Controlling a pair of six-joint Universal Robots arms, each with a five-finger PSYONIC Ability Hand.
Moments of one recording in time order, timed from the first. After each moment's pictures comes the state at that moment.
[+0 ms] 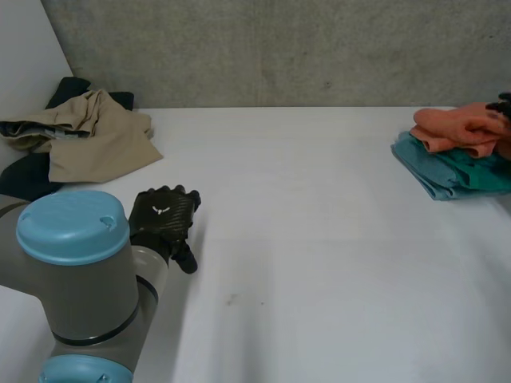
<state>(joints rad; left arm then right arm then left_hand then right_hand) 4.07 -1.90 -1.68 3.28 -1.88 3.27 1.18 -0.69 0.94 -0.39 0.65 2.81 0.33 0.31 0.32 0.31 0.12 0.20 0.23 0.22 0.24 0.07</state>
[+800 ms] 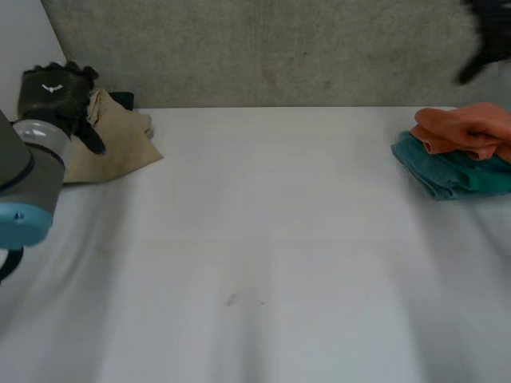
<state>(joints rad) 4.50 -1.92 -1.36 3.34 -1.68 3.44 1.69 -1.04 0.85 -0.01 1.42 2.77 0.22 0.21 0.22 0.21 0.05 0.20 0.22 0.21 0.23 0.07</state>
